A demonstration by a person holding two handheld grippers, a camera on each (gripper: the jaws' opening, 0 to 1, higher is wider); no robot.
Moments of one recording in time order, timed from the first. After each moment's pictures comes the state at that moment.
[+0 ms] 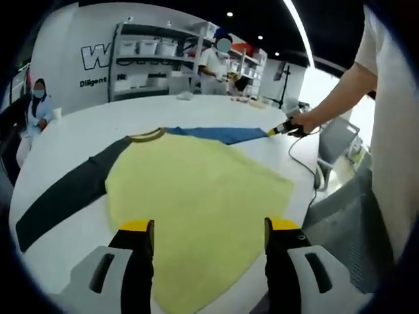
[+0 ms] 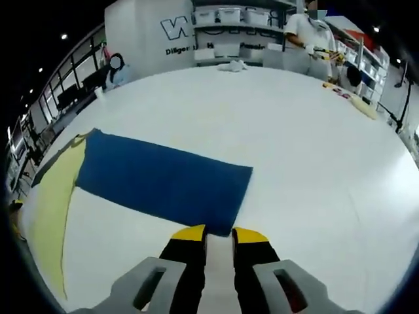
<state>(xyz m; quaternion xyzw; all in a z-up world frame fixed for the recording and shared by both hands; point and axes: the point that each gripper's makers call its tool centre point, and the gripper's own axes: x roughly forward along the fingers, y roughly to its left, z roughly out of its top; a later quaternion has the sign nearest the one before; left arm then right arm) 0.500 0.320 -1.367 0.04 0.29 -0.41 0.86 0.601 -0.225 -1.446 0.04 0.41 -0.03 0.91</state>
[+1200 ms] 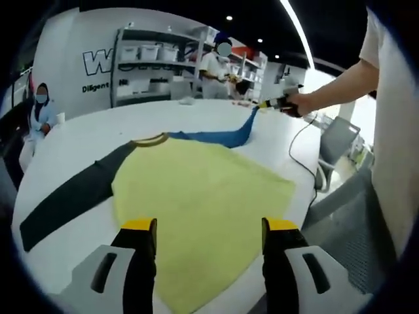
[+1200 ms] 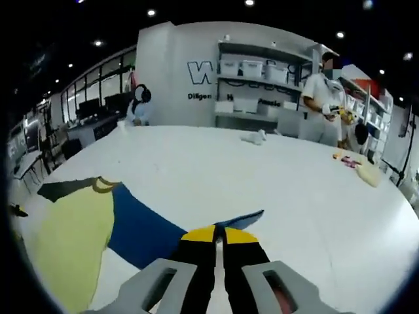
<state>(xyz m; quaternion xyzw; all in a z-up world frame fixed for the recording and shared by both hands) 0.494 0.333 -1.358 0.04 0.26 -0.41 0.87 0.678 -0.131 -1.274 -0.05 0.23 0.05 0.97</state>
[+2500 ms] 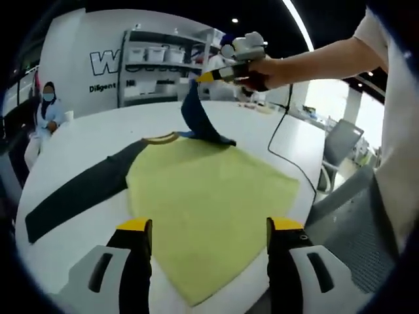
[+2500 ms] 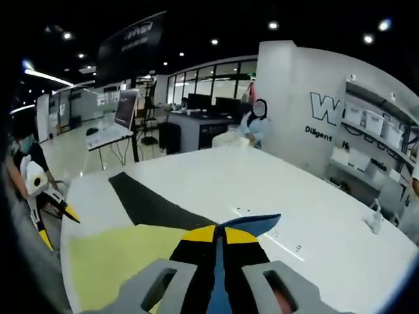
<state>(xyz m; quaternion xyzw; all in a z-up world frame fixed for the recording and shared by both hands) 0.493 0.359 -1.361 0.03 0.26 -0.39 0.88 0.741 0.192 -1.251 -0.14 0.18 0.37 0.90</state>
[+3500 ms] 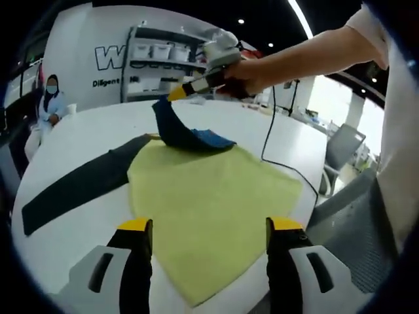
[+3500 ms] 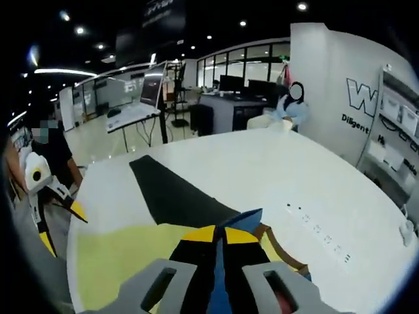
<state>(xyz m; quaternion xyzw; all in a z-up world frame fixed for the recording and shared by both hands) 0.498 0.361 -1.370 0.02 0.27 -0.38 0.88 0.740 0.280 -1.321 -0.16 0.25 0.46 0.84</state>
